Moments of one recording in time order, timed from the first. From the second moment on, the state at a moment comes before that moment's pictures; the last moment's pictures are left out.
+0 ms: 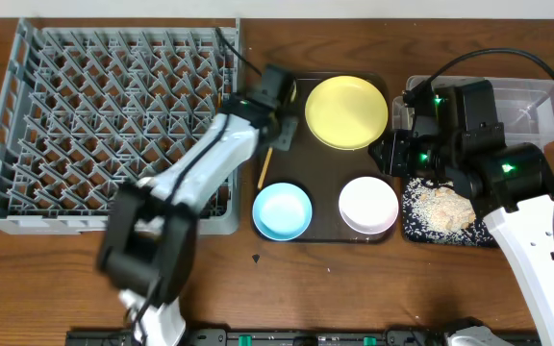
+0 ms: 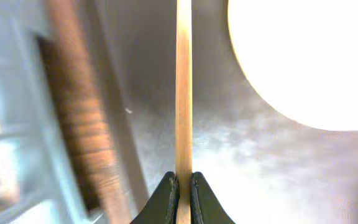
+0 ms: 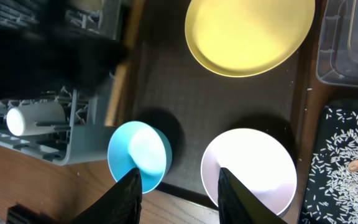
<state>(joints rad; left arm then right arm) -0.45 1.88 1.43 -0.63 -0.02 -0.16 0.28 1.31 1.33 -0.98 -0.29 0.38</state>
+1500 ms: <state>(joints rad) -0.68 1.80 1.39 -0.81 0.38 -0.20 0.20 1.31 1.33 -1.00 -0.19 0.43</state>
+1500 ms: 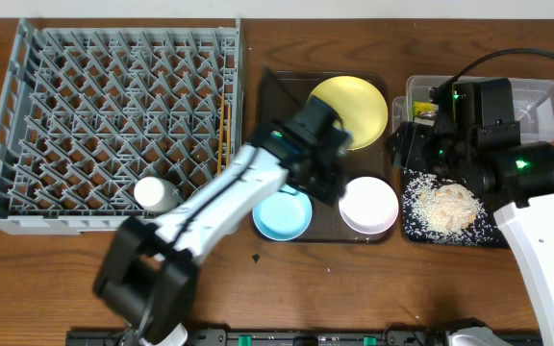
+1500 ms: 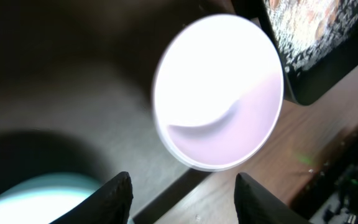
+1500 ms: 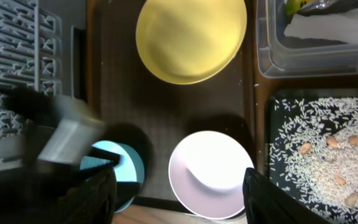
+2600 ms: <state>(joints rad) -0.43 1.47 1.43 -0.94 -0.39 -0.21 0.02 1.31 1.33 -1.05 -0.11 0.44</state>
